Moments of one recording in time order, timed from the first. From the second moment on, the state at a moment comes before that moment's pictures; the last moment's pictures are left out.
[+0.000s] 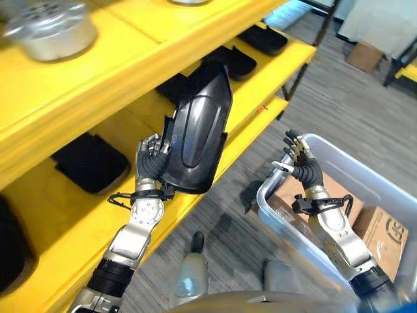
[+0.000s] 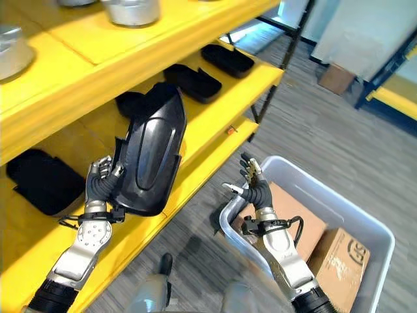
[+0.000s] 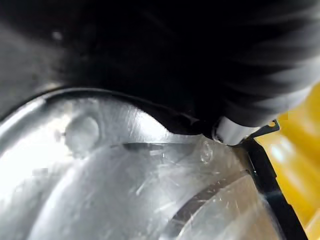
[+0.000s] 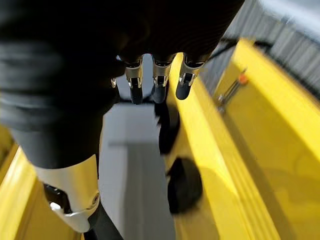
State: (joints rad) left arm -0.08 0.48 -0.24 -0.09 -0.08 0.01 0.56; right arm -0.04 -0.45 0.35 -0.09 0.41 -0.19 -0.25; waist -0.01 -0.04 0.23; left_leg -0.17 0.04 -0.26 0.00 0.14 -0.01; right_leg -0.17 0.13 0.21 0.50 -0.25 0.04
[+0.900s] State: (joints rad) left arm -0.14 0.37 -0.30 -0.07 -0.13 -0.01 0.55; right arm 0.01 -0.55 0.17 -0.02 0.35 -0.21 -0.27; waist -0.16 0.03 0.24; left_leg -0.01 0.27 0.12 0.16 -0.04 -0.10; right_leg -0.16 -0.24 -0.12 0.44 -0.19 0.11
